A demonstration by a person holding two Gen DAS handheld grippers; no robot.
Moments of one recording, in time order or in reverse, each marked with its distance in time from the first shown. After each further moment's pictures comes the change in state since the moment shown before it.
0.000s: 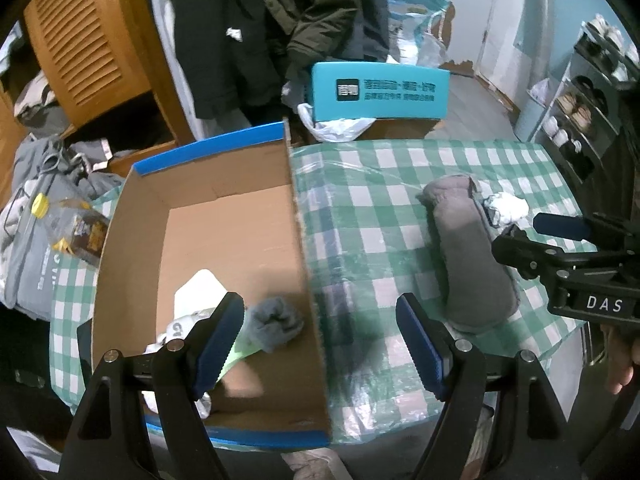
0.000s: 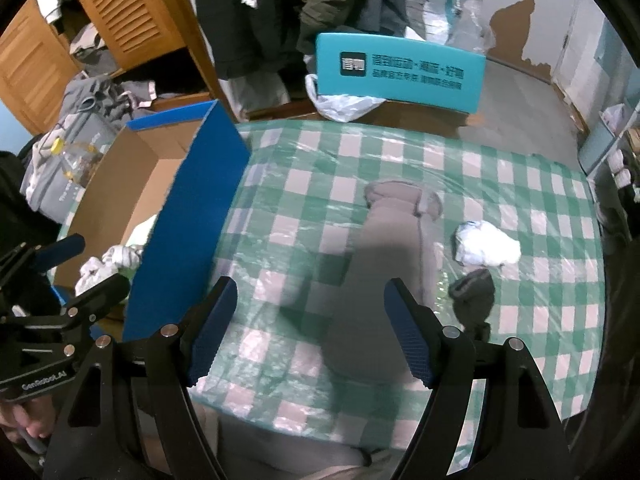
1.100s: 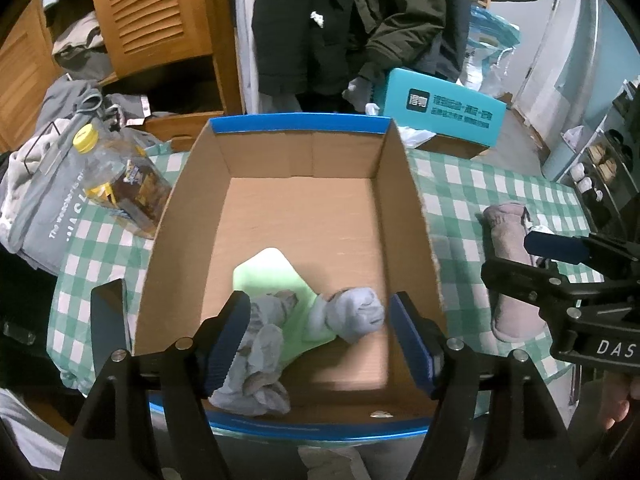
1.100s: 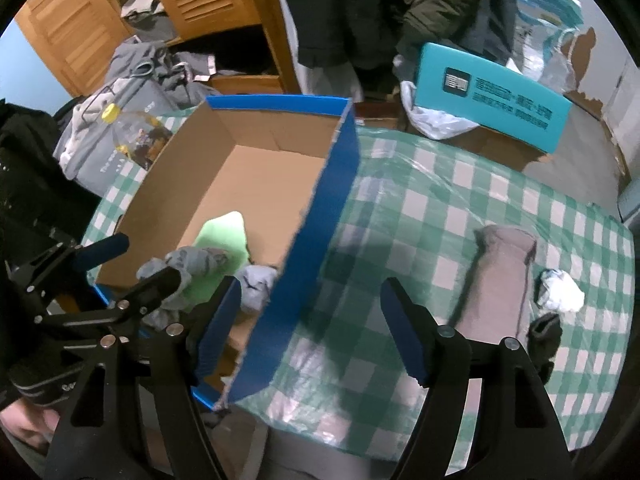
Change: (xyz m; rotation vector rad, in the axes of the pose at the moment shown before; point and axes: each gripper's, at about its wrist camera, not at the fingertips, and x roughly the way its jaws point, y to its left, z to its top) left arm 0.002 0.096 -0.018 -0.185 0.002 0.014; right arm 0.026 0.106 0.027 -0.135 0.041 0.107
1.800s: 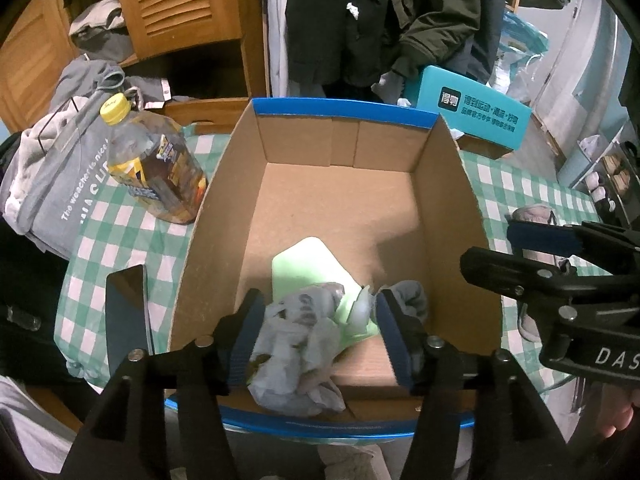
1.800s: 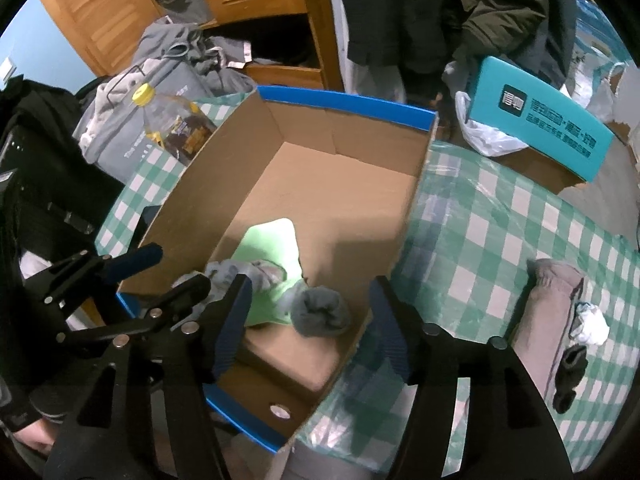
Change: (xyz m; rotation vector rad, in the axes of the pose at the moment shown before) left arm 0.008 0.043 -0.006 -0.046 0.025 0.043; right arm 0.028 0.055 0.021 -0.085 0.025 0.069
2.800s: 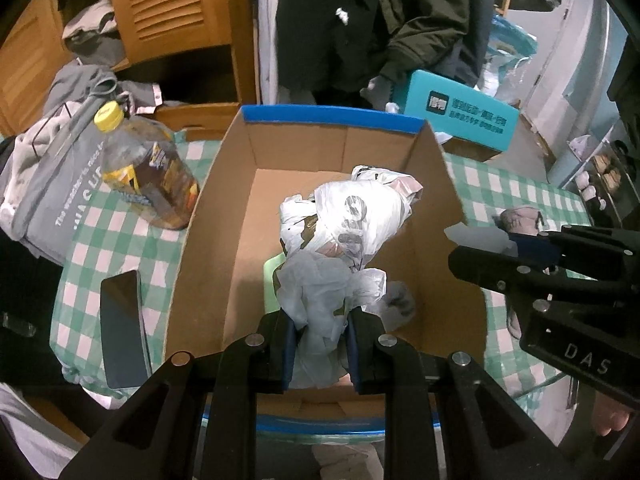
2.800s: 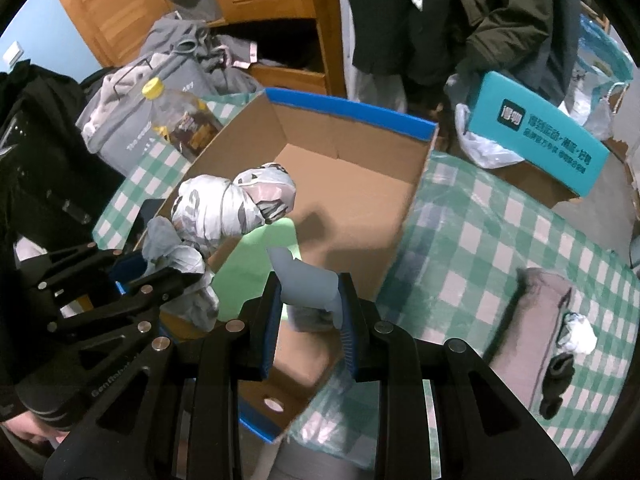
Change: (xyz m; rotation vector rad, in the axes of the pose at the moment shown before) left arm -0.005 0.000 0.000 0.005 -0.006 -0.032; right arm 0.000 0.014 0.000 -0.062 -0.001 -0.015
